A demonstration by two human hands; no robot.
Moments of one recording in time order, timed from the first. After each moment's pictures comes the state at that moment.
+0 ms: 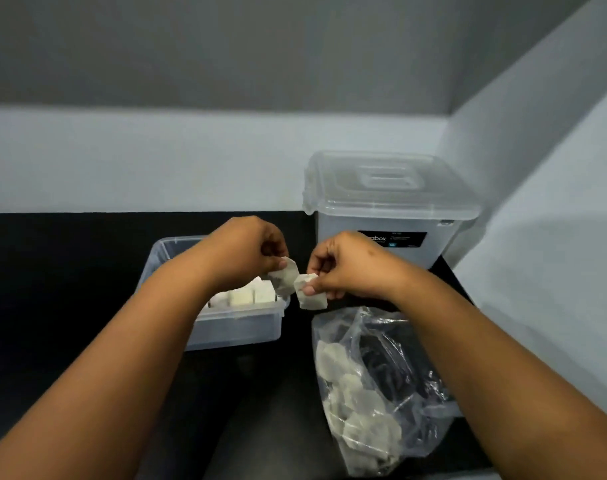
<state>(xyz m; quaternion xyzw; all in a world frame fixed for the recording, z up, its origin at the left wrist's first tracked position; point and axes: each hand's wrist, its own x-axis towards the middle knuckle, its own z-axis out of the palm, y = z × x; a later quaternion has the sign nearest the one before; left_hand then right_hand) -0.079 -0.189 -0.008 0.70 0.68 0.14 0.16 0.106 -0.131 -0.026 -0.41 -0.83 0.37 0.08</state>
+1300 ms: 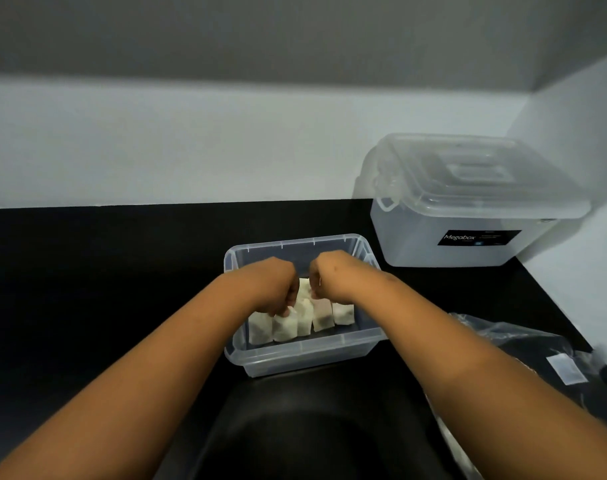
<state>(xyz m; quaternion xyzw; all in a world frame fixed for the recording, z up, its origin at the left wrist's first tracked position) -0.215 -0.132 -0.103 0.71 0.64 -0.10 0.28 -0.089 -0.091 -0.094 -0.52 -0.81 0.20 -0.20</state>
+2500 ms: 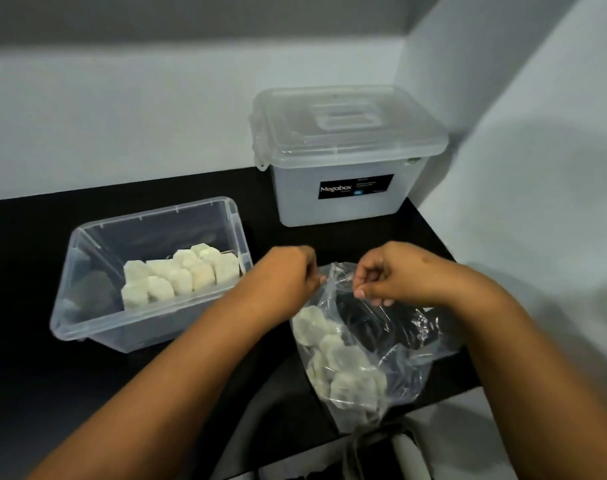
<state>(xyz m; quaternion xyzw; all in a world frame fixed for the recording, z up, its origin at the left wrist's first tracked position) 0.007 -0.173 -0.090 0.73 0.64 0.09 0.23 0.203 -0.146 -0.074 -0.53 -0.76 0.38 -0.01</state>
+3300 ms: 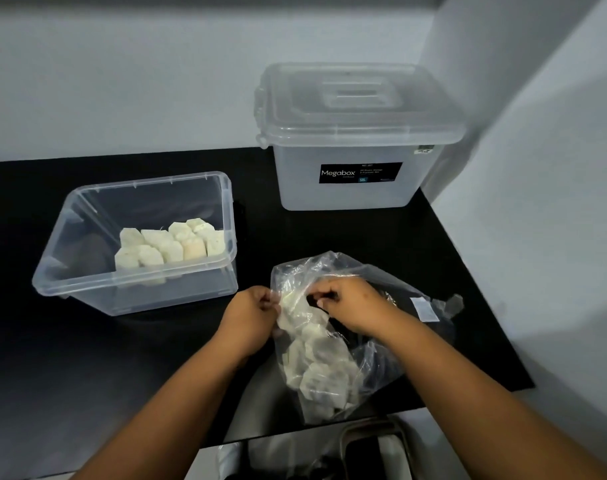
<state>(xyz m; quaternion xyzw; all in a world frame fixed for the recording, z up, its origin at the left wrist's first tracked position) 0.010 -0.210 -0.198 0.37 0.73 0.33 0.47 0.189 -0.147 -0.179 -0.49 -0.77 0.40 0.04</state>
